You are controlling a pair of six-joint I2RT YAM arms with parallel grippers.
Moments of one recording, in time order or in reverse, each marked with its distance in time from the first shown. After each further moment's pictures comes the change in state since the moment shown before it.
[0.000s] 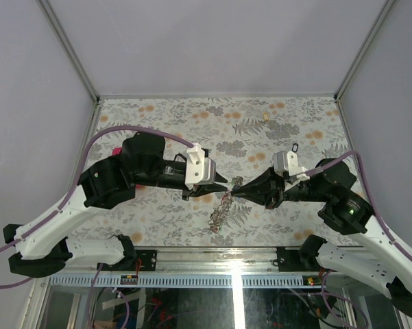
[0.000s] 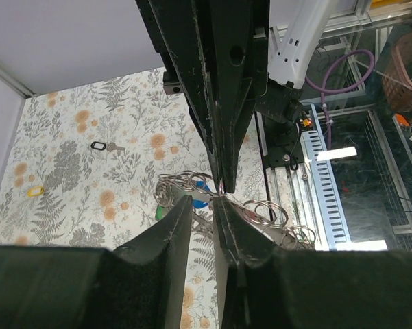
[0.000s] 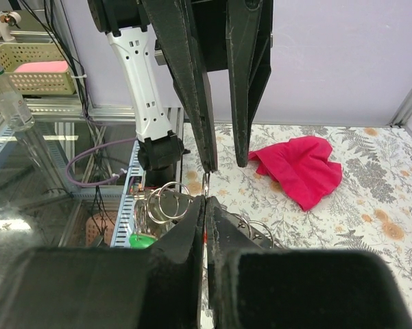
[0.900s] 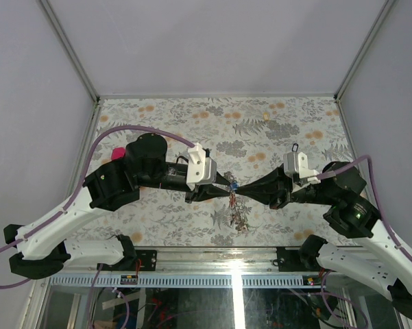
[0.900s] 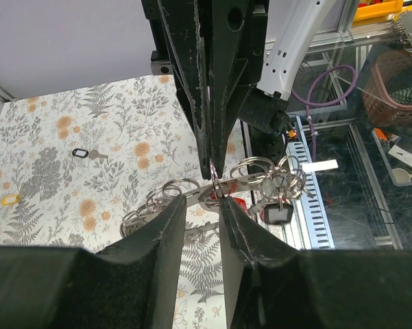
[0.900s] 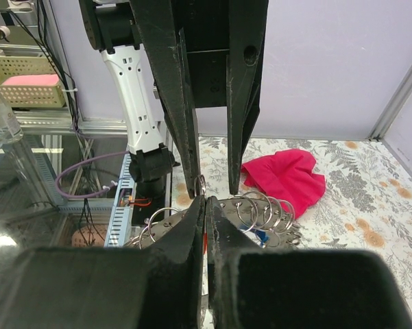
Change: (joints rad) left arm 0.000 -0.024 -0.092 0.107 0.038 -0.072; right arm 0.000 -0.031 0.009 0.013 0.037 0.002
